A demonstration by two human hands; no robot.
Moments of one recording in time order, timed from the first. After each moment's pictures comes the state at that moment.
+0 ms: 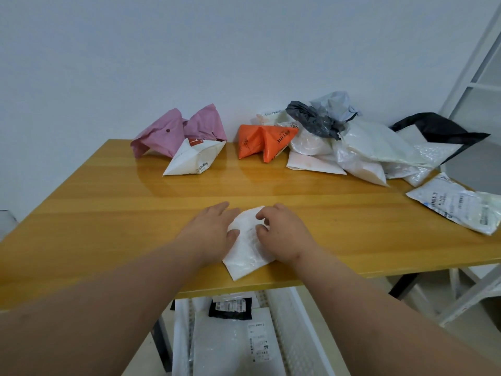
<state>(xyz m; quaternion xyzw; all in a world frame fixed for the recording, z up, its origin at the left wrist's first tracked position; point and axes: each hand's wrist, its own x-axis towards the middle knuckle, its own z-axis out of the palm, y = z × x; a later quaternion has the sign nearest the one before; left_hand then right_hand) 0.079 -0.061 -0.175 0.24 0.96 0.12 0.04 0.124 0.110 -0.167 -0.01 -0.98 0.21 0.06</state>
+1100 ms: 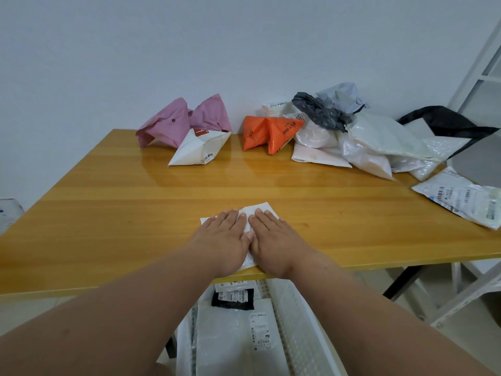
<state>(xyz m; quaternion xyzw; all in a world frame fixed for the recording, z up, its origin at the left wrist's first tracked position) 0.109 -0.055 -0.198 0.26 0.96 0.03 0.07 0.139 0.094 -0.196 0.08 -0.99 0.05 -0.08</state>
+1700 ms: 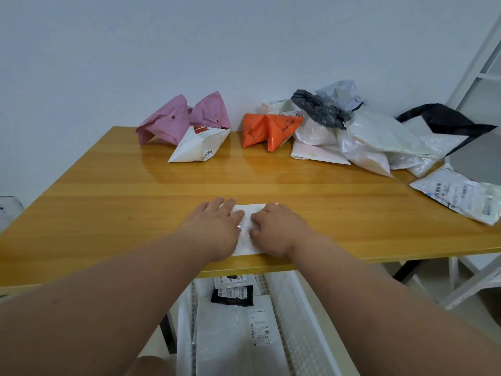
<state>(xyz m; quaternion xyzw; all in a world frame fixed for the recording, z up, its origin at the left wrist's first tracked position) 0.098 -0.063 -0.181 0.27 0.96 -0.05 0.04 0.131 0.094 -0.169 0.05 -1.00 0.02 -0.06</state>
